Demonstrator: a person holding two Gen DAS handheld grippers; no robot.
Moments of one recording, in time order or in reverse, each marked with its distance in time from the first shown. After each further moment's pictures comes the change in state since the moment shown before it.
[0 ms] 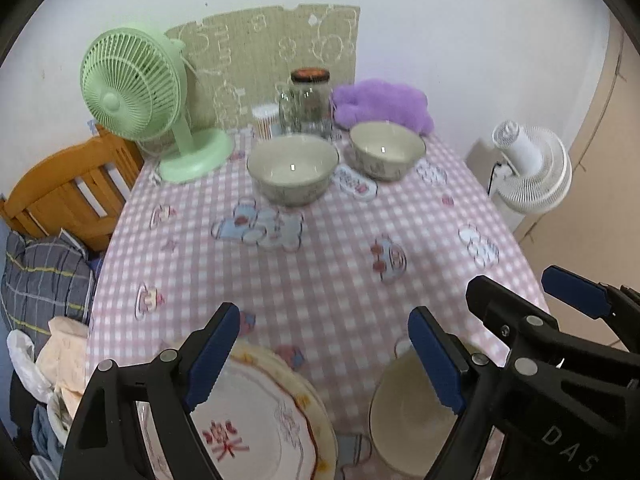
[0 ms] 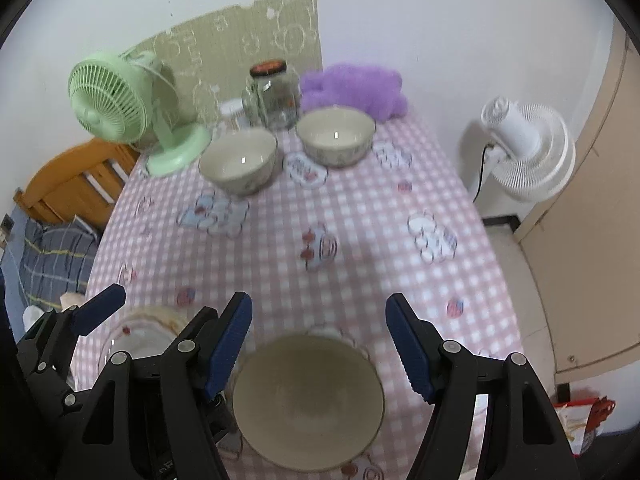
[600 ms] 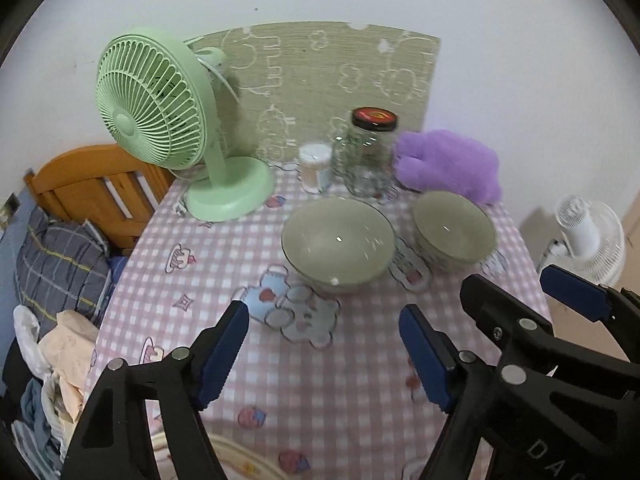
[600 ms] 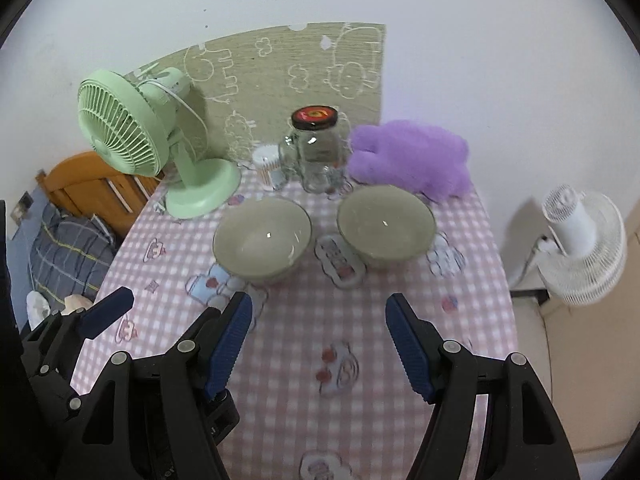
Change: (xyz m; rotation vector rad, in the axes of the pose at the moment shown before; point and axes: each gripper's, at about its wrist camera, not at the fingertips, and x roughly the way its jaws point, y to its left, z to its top) left arm 0.061 0.020 0.091 -0.182 -0.059 0.154; right arm 0.070 0.012 0.120 -0.183 -0.070 0.128
